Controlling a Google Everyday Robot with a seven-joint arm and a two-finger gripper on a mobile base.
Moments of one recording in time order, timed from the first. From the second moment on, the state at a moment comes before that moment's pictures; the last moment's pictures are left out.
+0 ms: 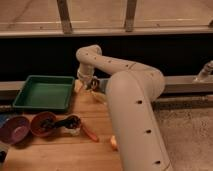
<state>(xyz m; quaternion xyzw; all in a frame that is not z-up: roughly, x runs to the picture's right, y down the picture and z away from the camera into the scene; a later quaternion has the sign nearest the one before) -0.141 -0.016 0.907 -0.33 -0.01 0.32 0.89</state>
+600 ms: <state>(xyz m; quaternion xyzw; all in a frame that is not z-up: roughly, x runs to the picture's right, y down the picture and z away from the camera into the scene) -0.109 -0.028 0.930 -0.31 0.04 0.33 0.89</state>
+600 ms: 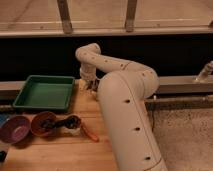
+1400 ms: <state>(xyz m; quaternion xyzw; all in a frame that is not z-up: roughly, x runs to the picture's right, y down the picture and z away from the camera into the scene) -0.106 -0.018 0.954 -0.33 0.05 0.35 0.88</state>
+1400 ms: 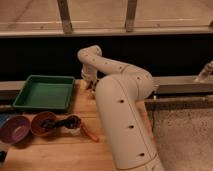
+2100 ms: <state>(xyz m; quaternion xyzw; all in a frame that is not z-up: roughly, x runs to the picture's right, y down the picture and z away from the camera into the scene) -0.094 0.001 0.988 -0.37 0.06 0.36 0.85</state>
